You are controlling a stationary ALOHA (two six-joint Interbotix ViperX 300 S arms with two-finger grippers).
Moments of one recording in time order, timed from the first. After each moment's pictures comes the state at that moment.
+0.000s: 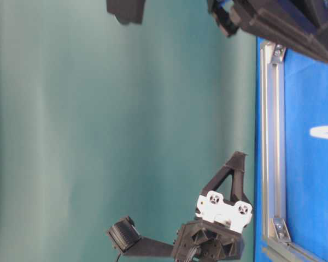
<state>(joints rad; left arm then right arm) 0.27 0.14 0.86 -0.10 -0.75 -0.01 0.05 -0.01 0.94 -0.02 -0.37 0.09</state>
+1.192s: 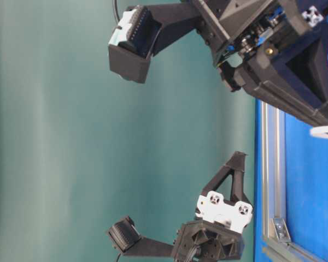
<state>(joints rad) 0.27 0.14 0.86 -0.09 -0.75 -0.01 0.05 0.13 0.77 -0.02 -0.40 0.09</state>
